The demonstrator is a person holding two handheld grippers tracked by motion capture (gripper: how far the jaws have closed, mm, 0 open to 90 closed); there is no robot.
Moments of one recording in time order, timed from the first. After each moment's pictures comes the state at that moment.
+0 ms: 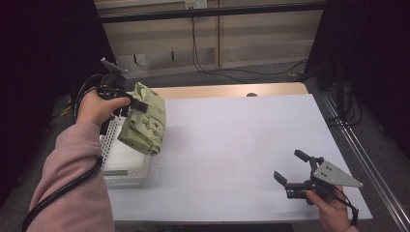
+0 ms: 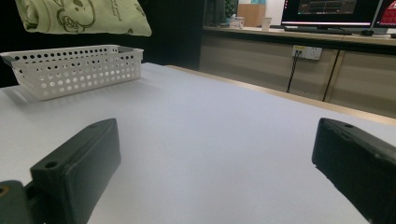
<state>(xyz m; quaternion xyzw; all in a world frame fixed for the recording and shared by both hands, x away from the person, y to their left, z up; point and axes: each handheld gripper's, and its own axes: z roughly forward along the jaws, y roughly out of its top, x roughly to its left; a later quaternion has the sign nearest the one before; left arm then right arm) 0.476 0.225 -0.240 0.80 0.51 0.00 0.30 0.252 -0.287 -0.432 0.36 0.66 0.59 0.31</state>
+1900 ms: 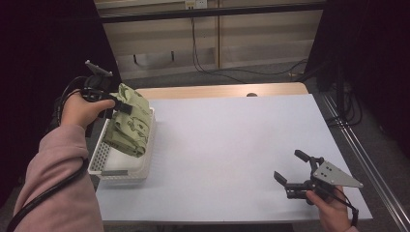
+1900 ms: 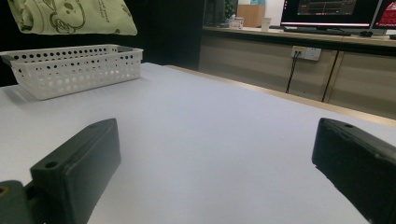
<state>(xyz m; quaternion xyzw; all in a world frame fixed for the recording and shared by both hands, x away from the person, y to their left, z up) 0.474 0.260 -0.240 0.80 0.52 0.03 0.28 0.251 -0.286 -0.432 0.36 0.66 0.59 0.31</state>
